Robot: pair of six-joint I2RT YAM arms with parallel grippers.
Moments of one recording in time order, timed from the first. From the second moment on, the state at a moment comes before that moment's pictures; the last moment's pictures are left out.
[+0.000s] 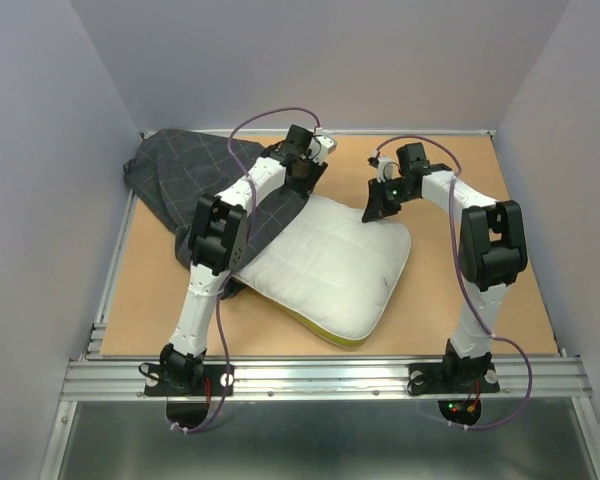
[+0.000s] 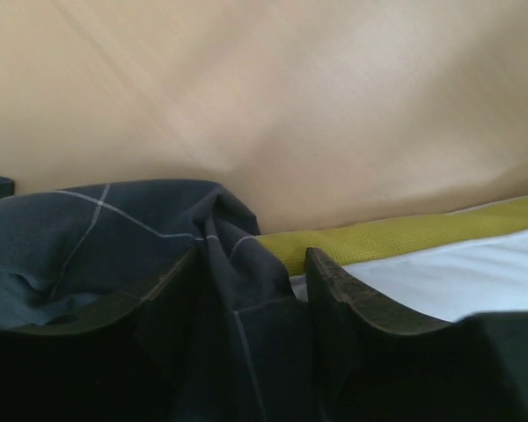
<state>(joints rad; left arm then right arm) -0.48 2.39 2.11 -0.60 0.13 0.21 0.18 1.98 1.47 -0.59 -0.59 -0.08</state>
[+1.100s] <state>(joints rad) -0.63 2.16 1.87 -0.23 0.66 -0.21 0.17 1.74 1.39 -0.55 -0.64 0.00</state>
